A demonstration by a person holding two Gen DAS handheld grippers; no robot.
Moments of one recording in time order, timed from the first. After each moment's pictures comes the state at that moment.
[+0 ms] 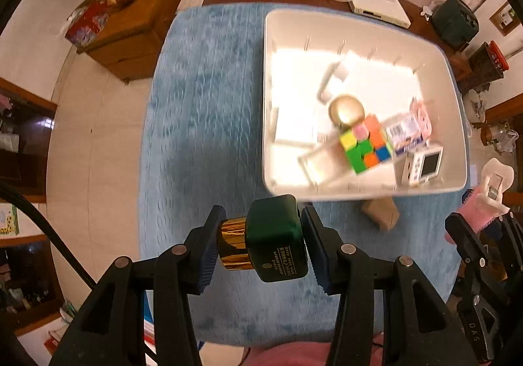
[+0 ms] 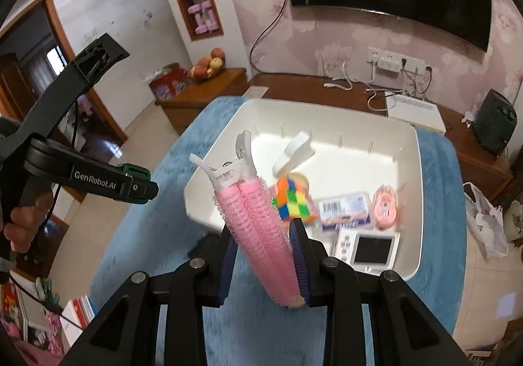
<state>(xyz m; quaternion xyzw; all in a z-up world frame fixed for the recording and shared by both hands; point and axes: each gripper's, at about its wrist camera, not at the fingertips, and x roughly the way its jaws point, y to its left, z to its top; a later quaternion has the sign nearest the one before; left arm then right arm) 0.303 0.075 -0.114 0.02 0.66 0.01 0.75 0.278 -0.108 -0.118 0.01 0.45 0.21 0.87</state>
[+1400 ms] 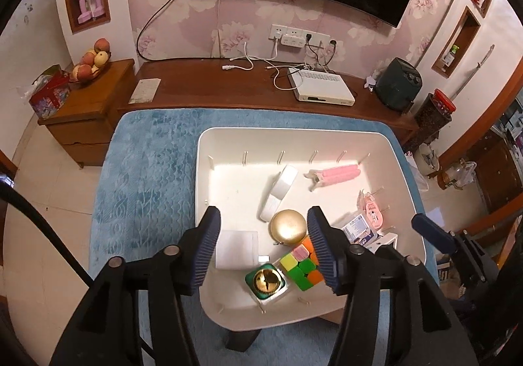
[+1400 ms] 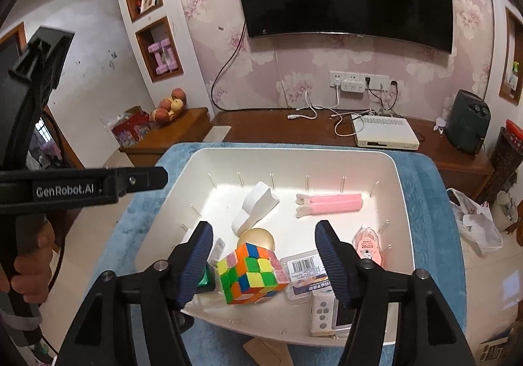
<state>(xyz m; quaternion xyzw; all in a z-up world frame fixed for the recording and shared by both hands) 0.347 0.047 -0.101 -0.03 0.49 -0.10 0.87 0.320 -0.117 -0.137 0.04 0.38 0.13 0.91</state>
